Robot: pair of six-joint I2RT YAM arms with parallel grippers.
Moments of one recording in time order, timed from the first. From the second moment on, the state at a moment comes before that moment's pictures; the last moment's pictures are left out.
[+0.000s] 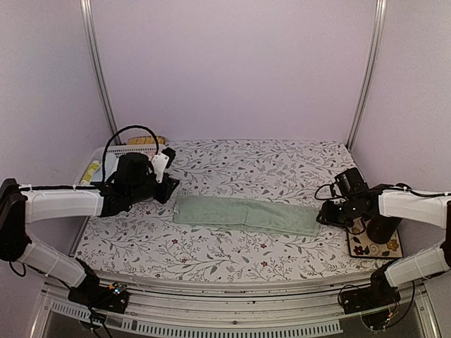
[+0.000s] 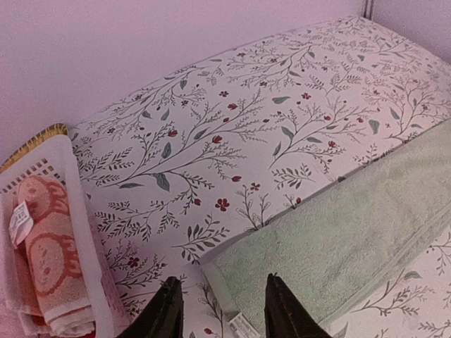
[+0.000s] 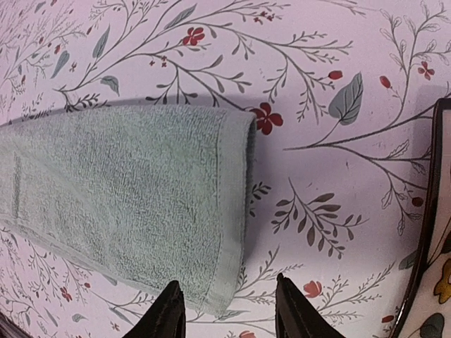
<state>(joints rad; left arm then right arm) -0.60 1.34 0.69 0.17 -0.14 0.09 0.39 1.27 0.63 -0.43 -0.02 0.55</state>
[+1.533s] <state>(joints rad) -0.59 1.78 0.77 0.18 0.17 -0.17 0.30 1.51 0.74 -0.35 -0.07 0.52</state>
